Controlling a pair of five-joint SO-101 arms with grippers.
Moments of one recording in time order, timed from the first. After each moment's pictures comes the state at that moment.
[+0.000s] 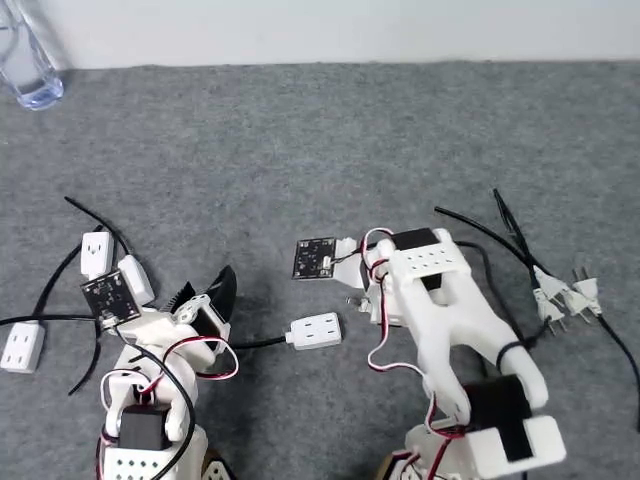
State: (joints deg) left arm -1.1 -103.3 96.7 53.3 34.2; right arm -16.4 -3.8 36.7 59.4 69.1
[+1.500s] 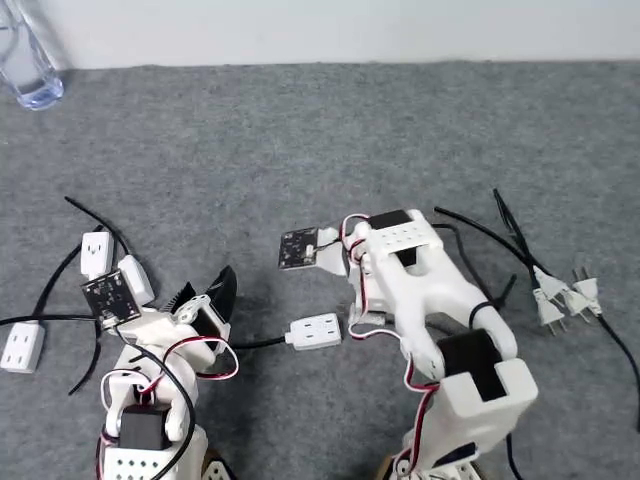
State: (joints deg) left arm -1.1 -103.3 96.7 53.3 34.2; right arm -19.8 10.3 24.4 62.9 68.6
